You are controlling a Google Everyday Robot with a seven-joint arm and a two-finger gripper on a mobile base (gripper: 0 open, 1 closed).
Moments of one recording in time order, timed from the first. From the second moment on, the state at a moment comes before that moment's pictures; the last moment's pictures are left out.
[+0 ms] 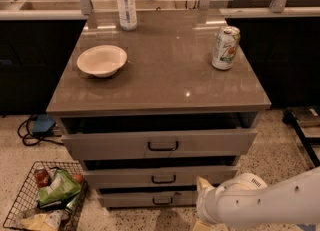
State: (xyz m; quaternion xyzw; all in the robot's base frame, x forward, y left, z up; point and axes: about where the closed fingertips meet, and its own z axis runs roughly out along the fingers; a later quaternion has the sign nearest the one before) arm 0.379 -0.121 0.479 -0.60 0.78 0.04 0.19
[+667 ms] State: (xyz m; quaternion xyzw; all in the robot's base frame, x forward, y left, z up) arm 0.387 -0.109 0.446 -0.61 0.78 0.04 0.16
